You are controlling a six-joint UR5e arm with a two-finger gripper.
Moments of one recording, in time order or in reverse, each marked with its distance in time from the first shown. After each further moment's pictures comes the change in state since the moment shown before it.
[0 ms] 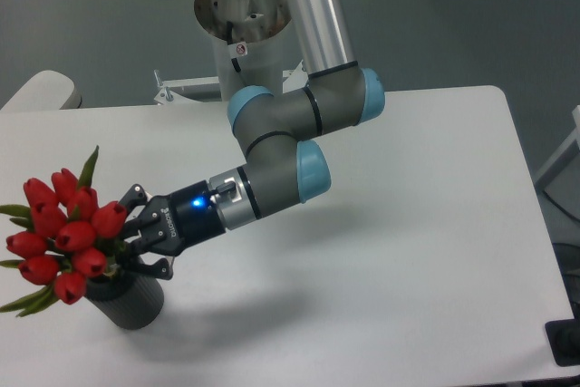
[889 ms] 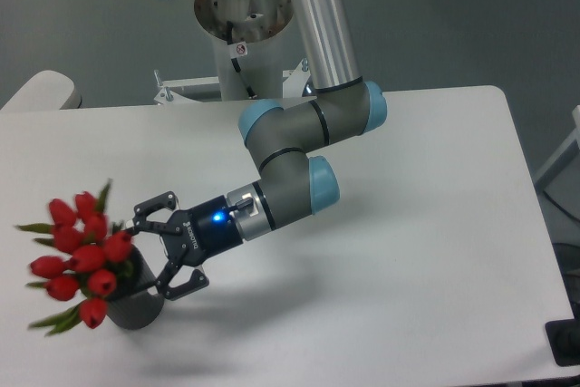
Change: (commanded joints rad) arm 0.026 -0.028 -0.032 0.000 -0.002 0.037
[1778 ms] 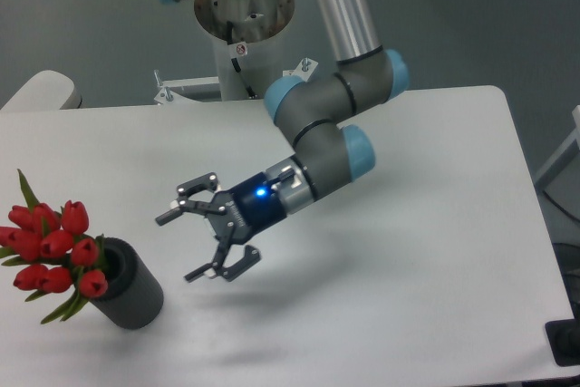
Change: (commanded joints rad) arm 0.207 0.156 -0.077 0.002 0.083 0.046
